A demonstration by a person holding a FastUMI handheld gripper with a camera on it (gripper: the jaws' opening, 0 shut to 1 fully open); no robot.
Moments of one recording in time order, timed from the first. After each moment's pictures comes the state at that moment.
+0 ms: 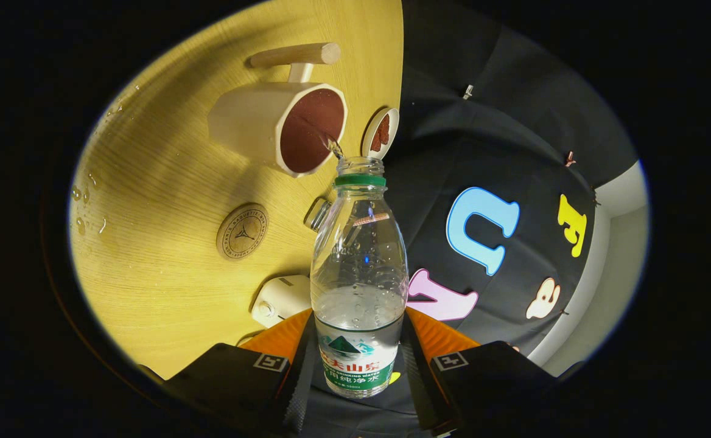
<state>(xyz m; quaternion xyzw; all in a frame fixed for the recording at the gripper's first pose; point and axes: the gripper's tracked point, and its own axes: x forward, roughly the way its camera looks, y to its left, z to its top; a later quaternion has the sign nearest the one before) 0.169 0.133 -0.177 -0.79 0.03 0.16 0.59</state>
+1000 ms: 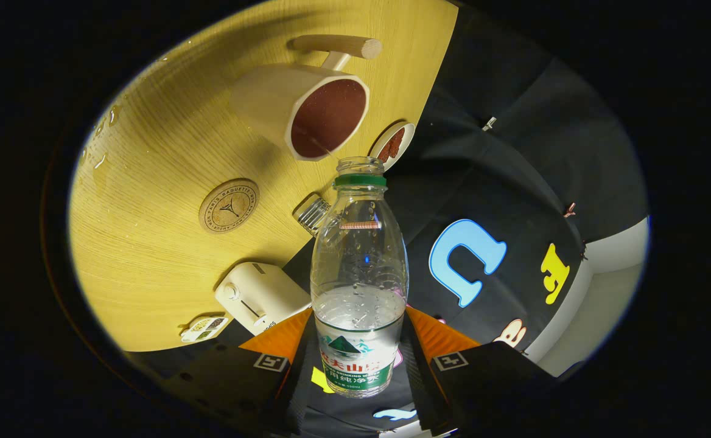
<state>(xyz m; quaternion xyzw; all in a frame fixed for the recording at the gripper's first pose) 0.186 0.138 -0.166 -0.85 -0.02 0.17 0.50</state>
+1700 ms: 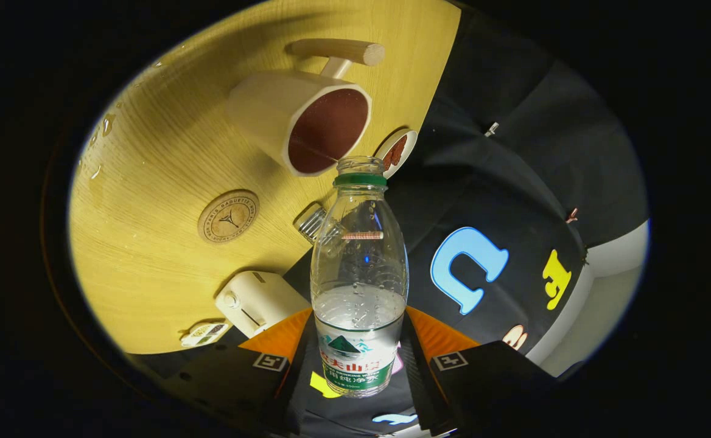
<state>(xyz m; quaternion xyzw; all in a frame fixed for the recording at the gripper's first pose) 0.189 0.146 -0.179 -0.83 -0.01 0.19 0.52</state>
